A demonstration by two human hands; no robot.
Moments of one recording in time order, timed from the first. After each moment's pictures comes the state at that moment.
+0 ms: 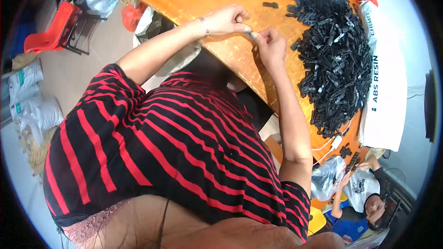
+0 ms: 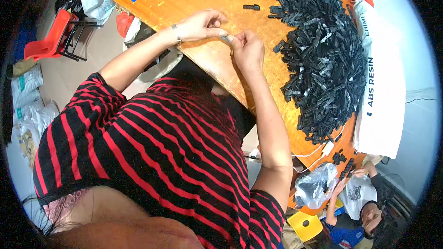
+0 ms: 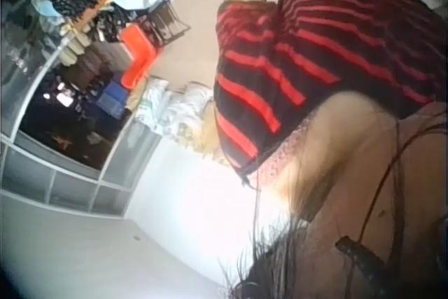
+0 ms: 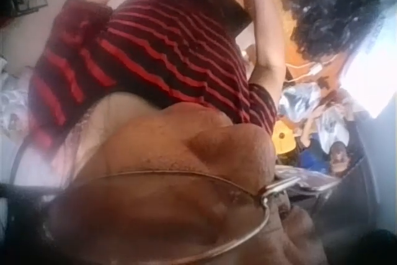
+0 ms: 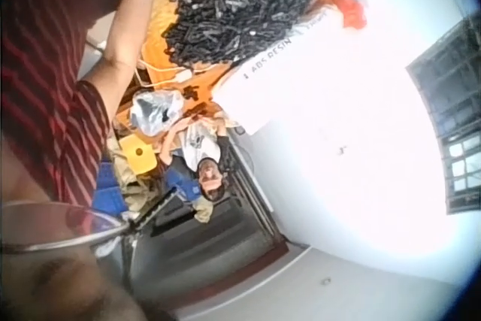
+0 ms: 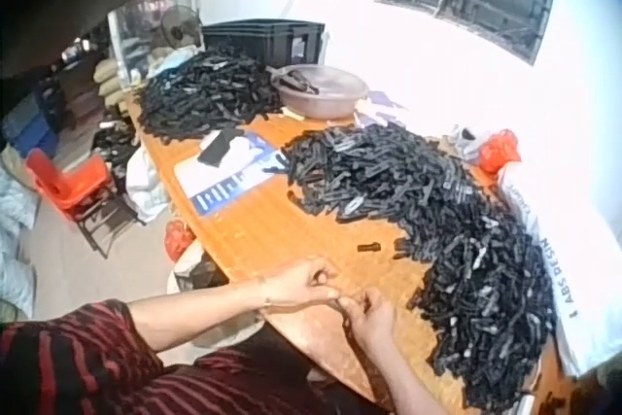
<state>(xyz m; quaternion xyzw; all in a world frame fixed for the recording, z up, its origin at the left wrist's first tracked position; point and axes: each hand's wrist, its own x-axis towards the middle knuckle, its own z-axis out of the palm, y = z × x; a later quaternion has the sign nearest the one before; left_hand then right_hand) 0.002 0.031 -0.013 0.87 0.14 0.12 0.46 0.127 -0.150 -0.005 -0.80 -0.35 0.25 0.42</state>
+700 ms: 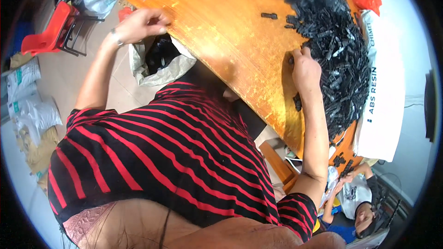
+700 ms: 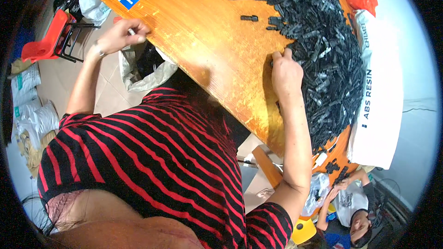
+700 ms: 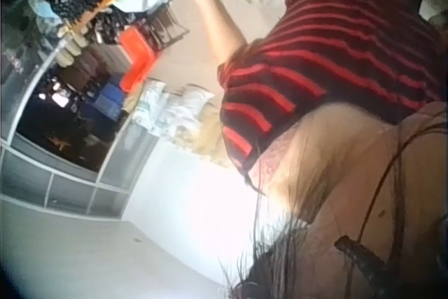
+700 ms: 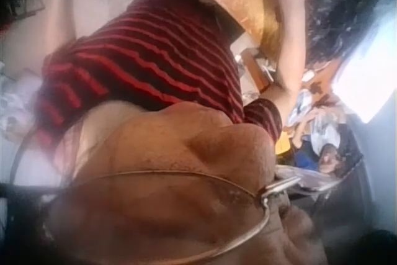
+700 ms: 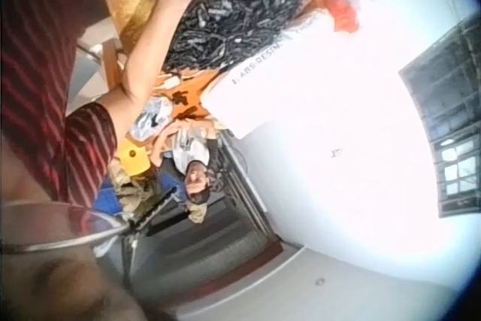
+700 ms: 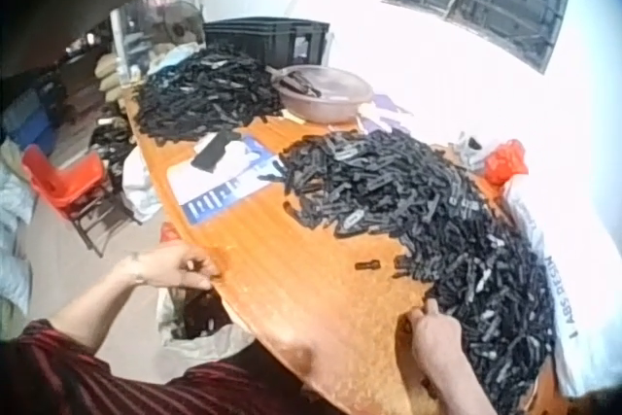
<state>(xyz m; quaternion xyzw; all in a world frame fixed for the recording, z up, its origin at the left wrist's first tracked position) -0.158 0.131 0.044 0.87 0.23 0.00 0.43 0.216 -0.200 0.047 -0.81 -0.58 -0.05 -0.03</state>
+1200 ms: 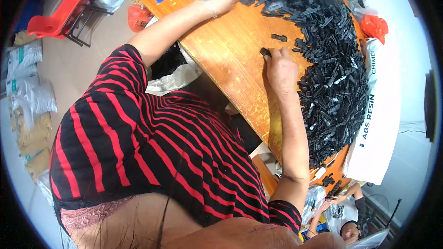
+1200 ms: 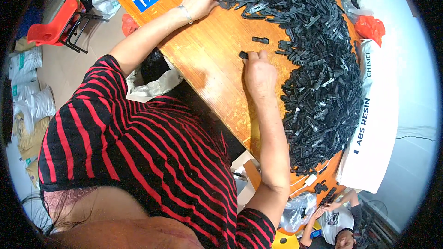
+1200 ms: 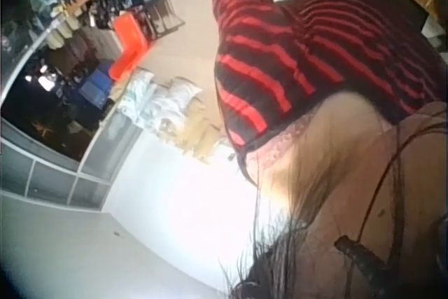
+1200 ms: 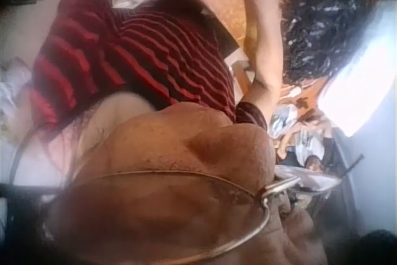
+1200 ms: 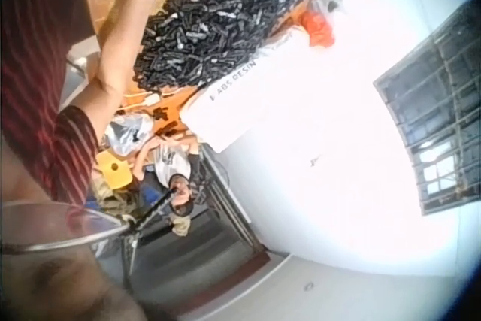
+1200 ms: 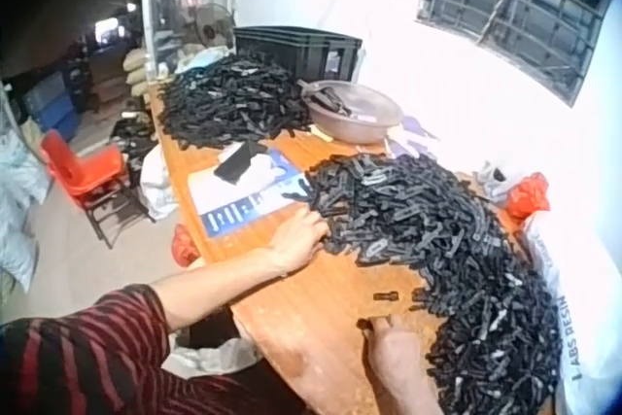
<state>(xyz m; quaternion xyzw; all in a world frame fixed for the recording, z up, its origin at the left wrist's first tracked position) 0.038 0.160 -0.004 0.94 0.22 0.26 0.03 0.169 -0.118 0.019 -0.79 -0.60 -0.01 0.13</state>
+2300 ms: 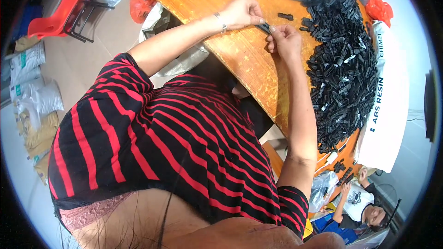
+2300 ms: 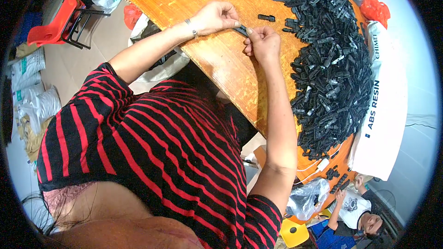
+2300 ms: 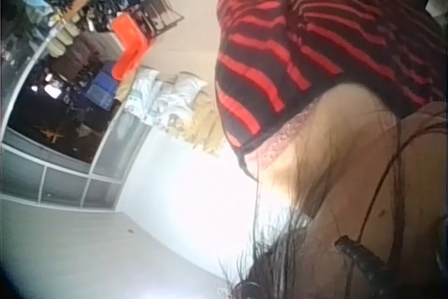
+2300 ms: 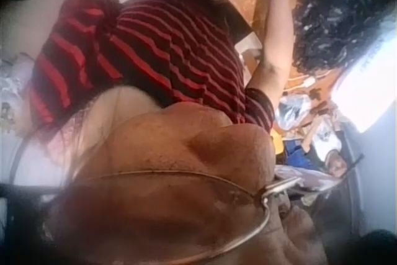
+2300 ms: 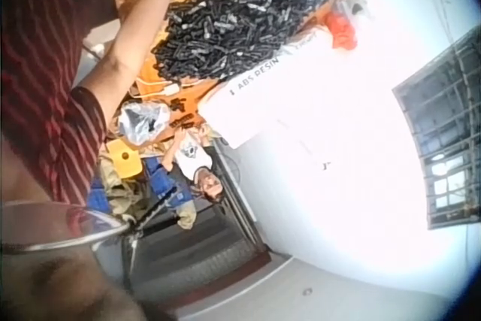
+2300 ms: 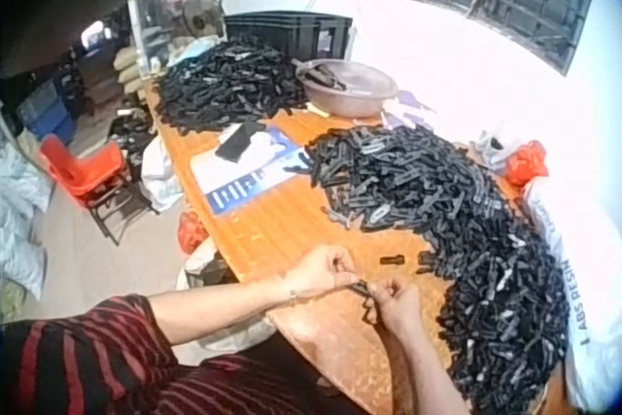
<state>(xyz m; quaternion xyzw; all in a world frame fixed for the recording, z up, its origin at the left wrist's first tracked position) 0.027 0.057 -0.025 0.78 0.23 0.17 0.56 0.171 -0.101 -0.012 -0.70 -0.24 0.41 0.53</state>
